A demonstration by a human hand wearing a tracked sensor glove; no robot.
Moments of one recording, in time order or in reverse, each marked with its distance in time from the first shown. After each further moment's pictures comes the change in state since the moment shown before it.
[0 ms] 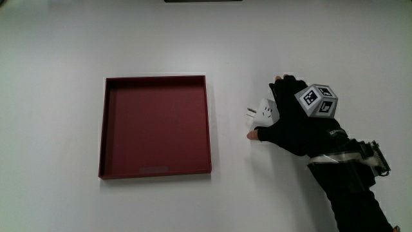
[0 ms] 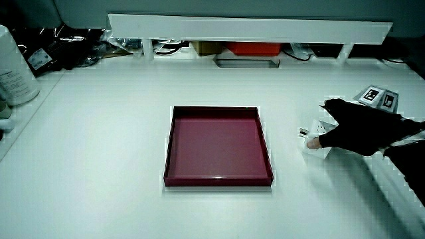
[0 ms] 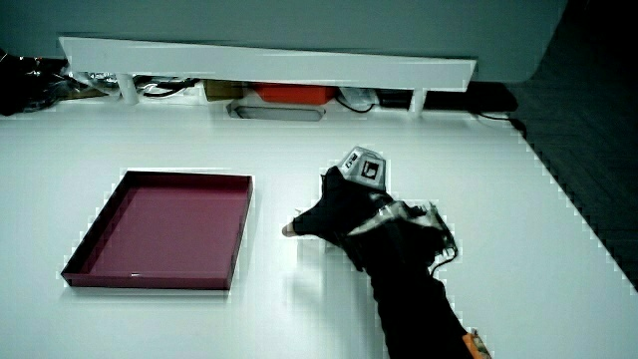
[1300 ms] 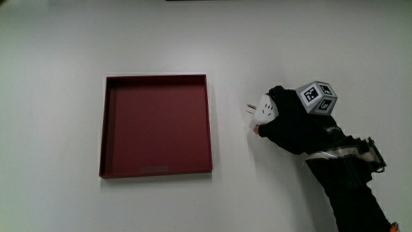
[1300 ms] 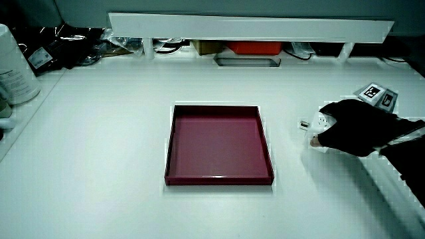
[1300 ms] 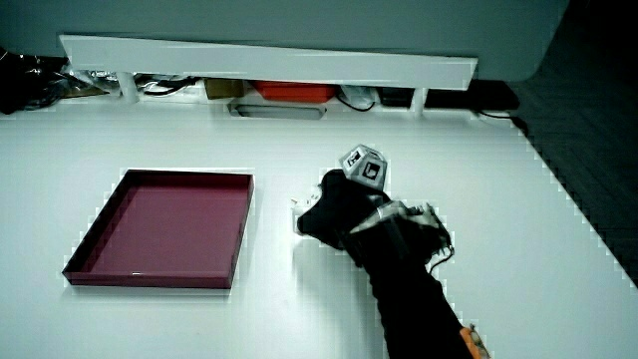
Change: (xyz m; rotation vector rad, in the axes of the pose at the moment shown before) arm 0.025 0.097 -0.046 -0.241 0.119 -0.184
